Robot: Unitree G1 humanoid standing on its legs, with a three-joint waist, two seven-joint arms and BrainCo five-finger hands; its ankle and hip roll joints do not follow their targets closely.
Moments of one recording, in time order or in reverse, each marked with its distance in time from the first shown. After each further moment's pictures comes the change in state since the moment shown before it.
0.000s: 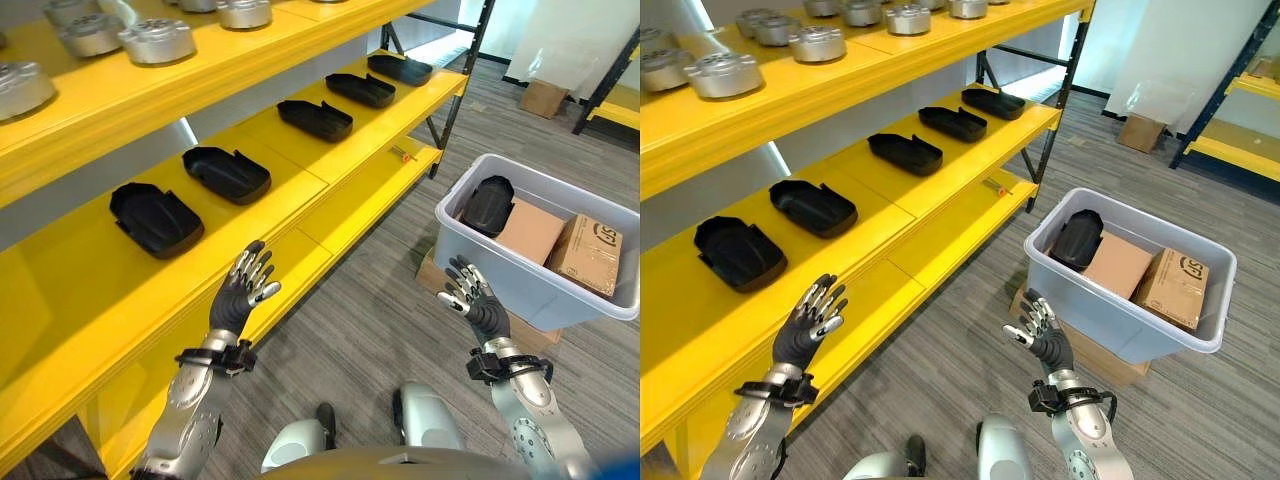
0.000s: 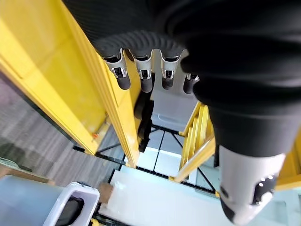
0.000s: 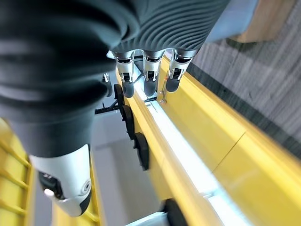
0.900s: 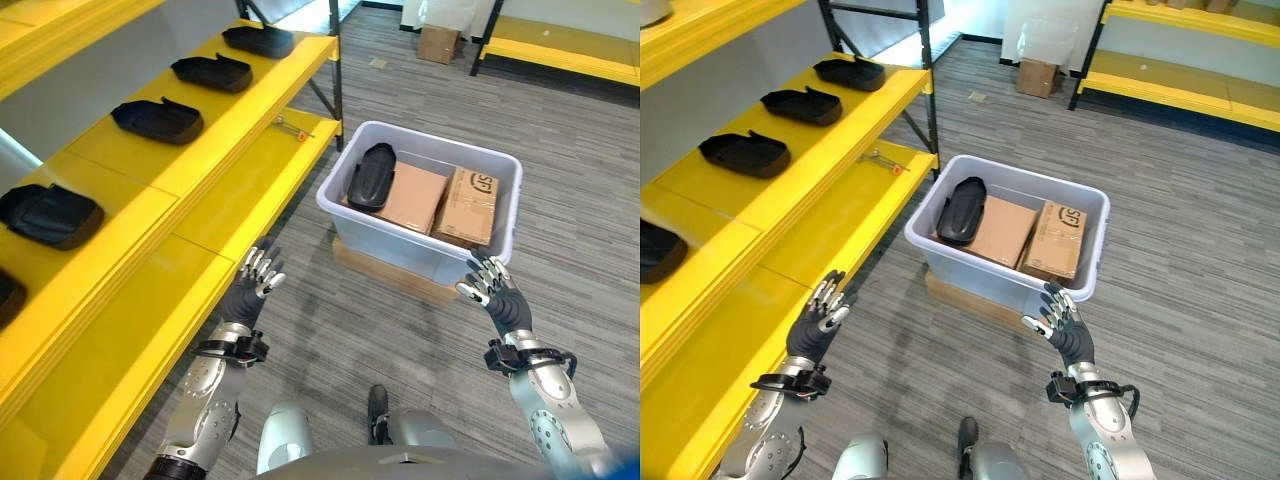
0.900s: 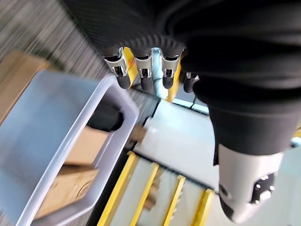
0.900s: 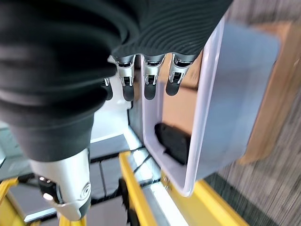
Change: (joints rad) left arm -0.124 -0.047 -0.051 0.049 -0.039 0.007 -0.003; right arm 0.099 -0.117 -0.034 -0.025 0.006 -0.003 -0.030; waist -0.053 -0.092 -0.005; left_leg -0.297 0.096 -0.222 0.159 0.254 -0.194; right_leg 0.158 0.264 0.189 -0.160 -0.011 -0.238
